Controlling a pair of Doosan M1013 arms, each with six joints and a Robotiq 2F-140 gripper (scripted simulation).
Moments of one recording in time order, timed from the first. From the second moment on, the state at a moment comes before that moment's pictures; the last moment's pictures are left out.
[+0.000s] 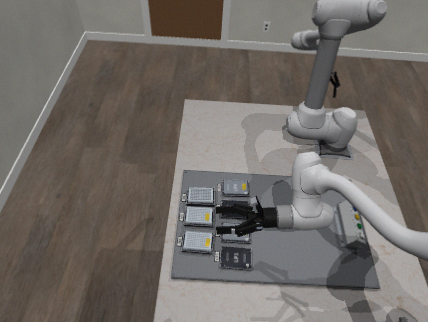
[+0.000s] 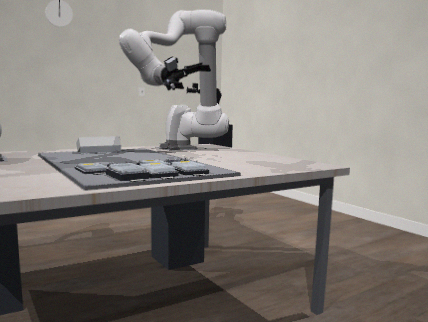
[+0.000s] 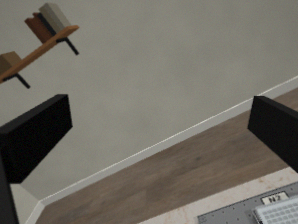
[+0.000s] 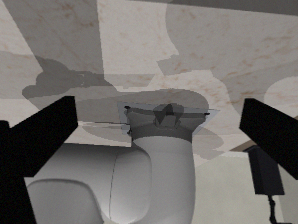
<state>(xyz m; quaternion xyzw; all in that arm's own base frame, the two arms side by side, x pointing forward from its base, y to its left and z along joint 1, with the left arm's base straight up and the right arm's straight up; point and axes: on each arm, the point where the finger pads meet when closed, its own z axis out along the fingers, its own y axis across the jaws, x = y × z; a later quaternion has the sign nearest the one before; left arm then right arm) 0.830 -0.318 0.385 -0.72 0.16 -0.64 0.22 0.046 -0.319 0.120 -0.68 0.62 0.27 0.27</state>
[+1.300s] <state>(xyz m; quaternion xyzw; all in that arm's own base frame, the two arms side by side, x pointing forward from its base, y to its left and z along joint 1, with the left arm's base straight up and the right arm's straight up) 0.850 -0.278 0.316 -0.81 0.05 -0.52 0.26 0.045 -0.319 0.120 -0.68 0.63 0.27 0.27</state>
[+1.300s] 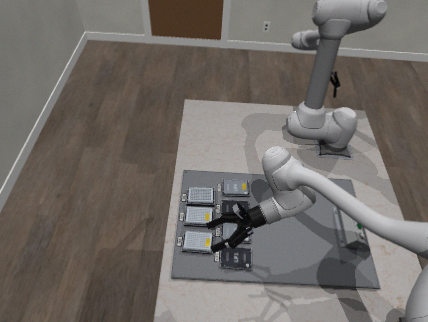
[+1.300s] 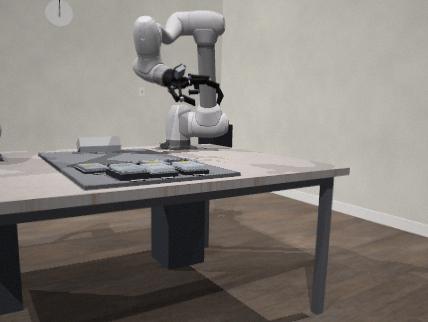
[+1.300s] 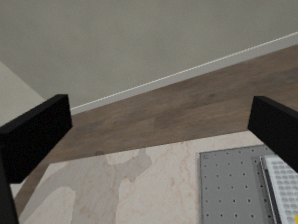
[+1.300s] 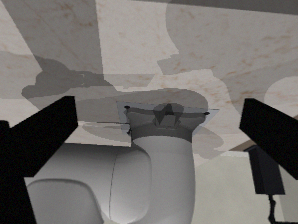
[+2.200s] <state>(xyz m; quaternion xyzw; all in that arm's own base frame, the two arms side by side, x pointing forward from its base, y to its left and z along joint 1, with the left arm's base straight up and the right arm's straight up) 0.808 -0.335 0.183 -0.94 -0.04 -0.26 0.20 0.045 -0.319 0.120 -0.68 0.63 0.27 0.27</state>
